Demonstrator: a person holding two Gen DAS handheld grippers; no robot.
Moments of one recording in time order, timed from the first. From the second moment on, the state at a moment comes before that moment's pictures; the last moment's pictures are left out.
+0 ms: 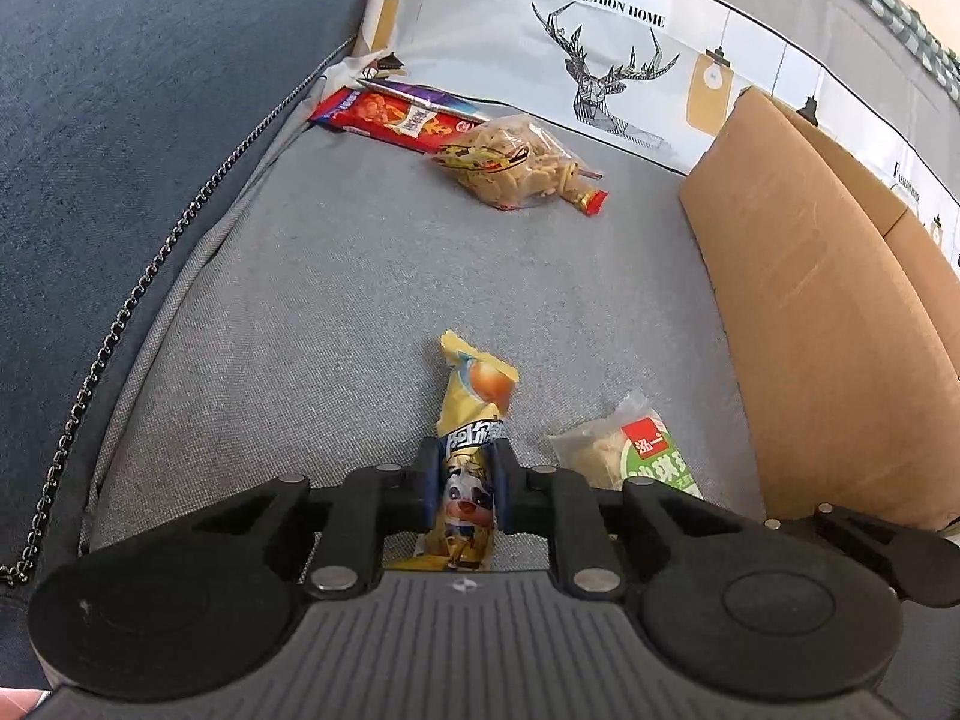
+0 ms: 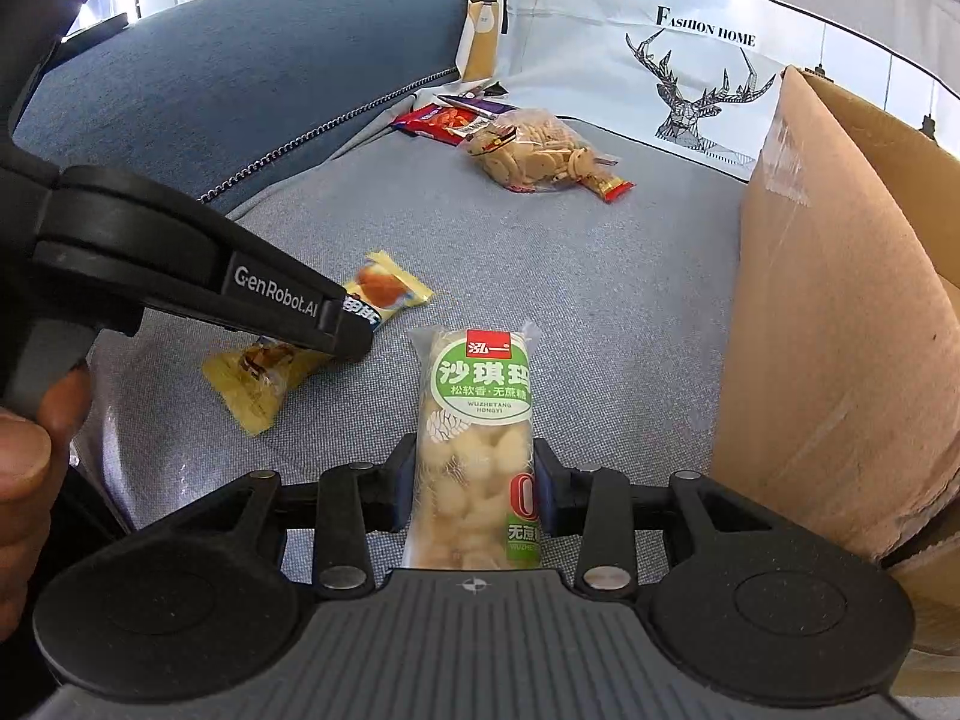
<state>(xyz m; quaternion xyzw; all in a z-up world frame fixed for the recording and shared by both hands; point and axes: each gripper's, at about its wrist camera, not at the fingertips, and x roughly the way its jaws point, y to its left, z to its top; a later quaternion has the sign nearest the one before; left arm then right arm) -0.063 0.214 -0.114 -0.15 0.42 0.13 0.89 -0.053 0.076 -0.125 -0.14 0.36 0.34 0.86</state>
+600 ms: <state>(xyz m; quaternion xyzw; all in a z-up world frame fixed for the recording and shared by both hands) -0.099 0.226 -0.085 -0.20 0.31 0.14 0.92 -0.061 0.060 -0.105 -0.11 0.30 0.35 0.88</state>
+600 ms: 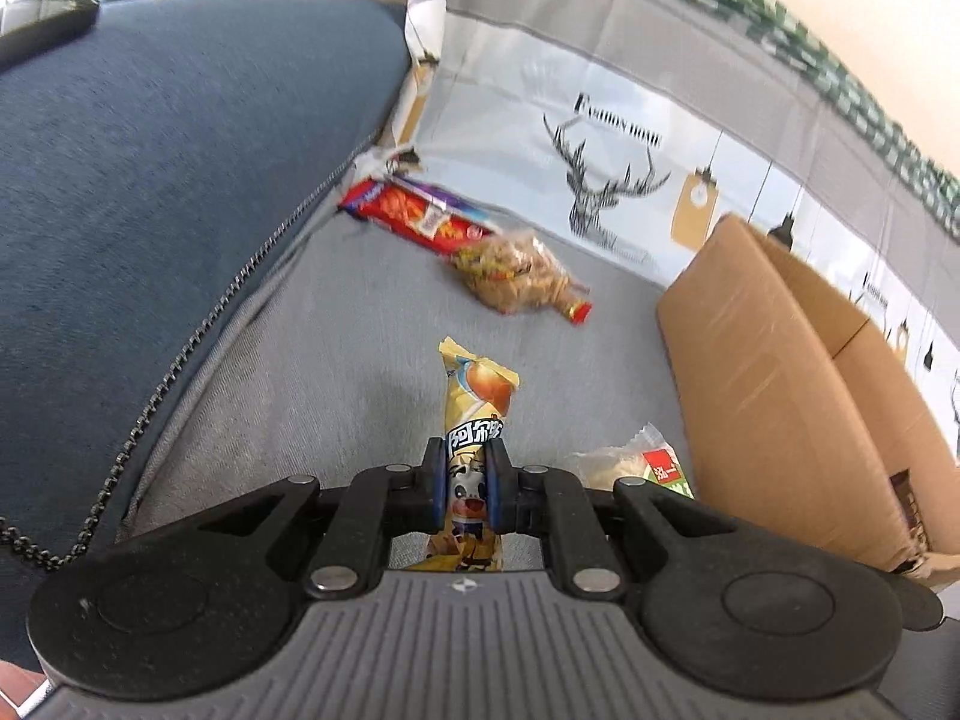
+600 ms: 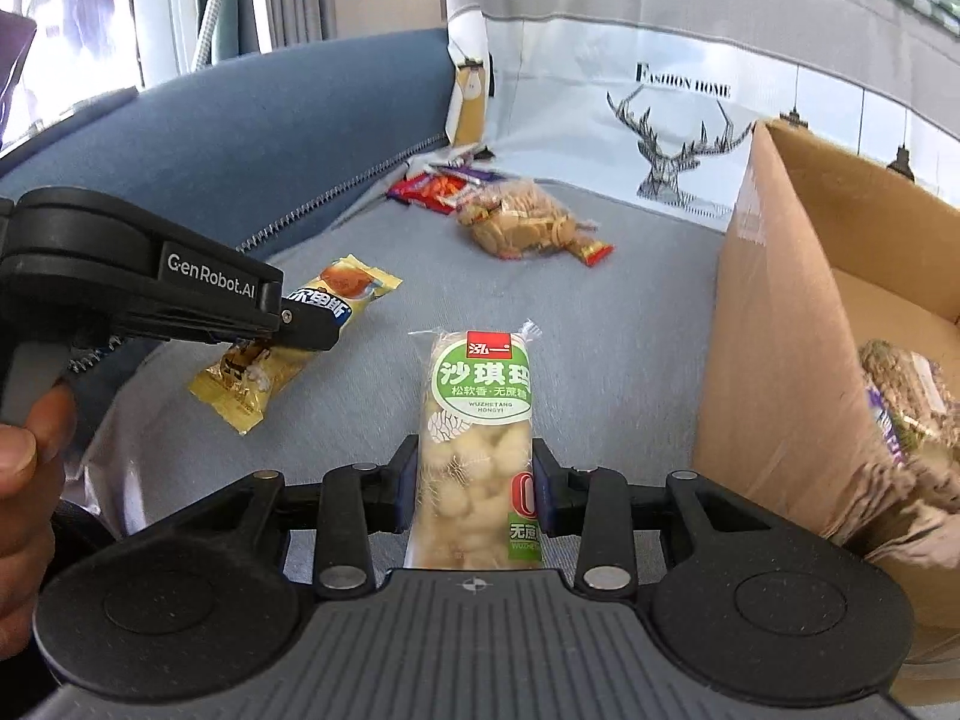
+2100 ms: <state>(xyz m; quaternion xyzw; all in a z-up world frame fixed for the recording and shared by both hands) -0.103 0.165 0.020 -0.20 0.19 0.04 0.96 -0.039 -0.052 0.038 0.07 0.17 0.27 0.95</state>
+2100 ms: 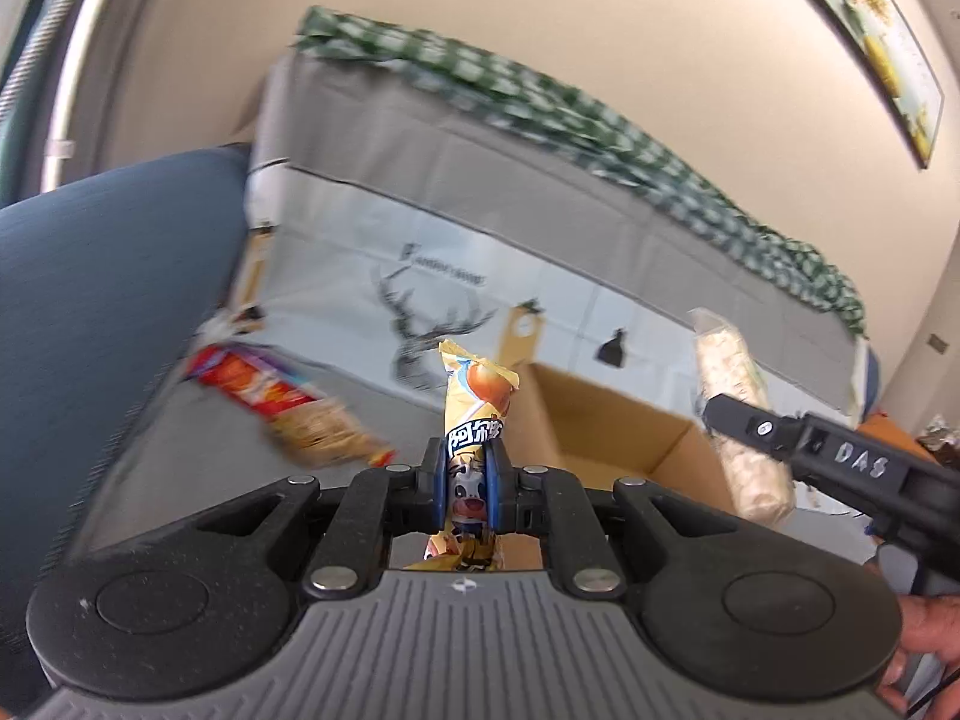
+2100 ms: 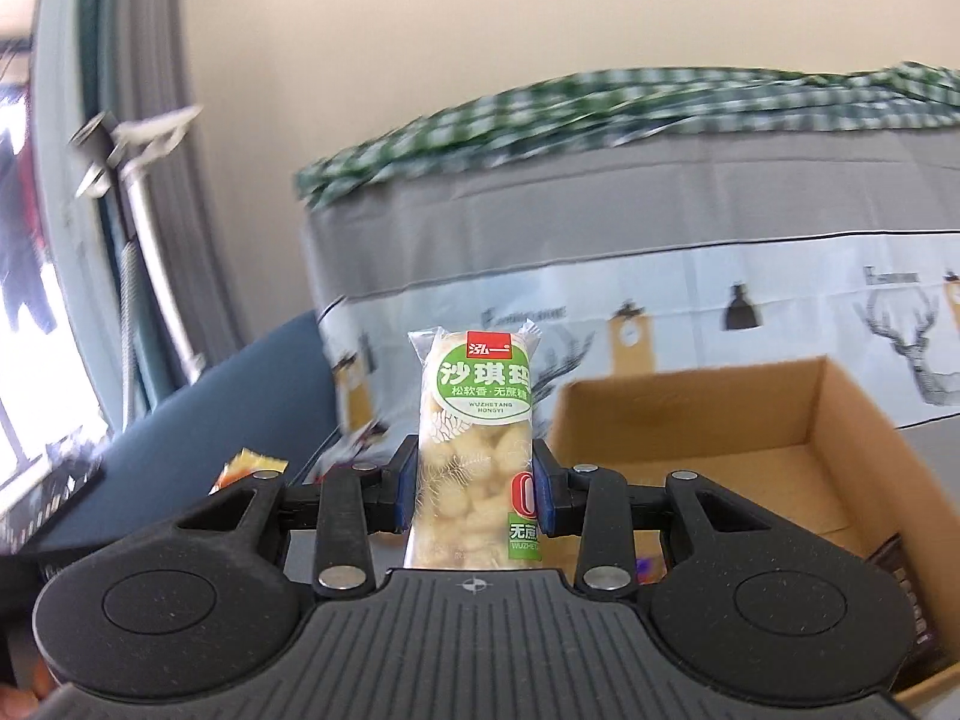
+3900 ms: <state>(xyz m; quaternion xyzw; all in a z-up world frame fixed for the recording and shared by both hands) 0.076 0.073 0.008 -0.19 0.27 -0.09 0.94 0.078 -0.136 0.008 0.01 0.20 0.12 0.97</state>
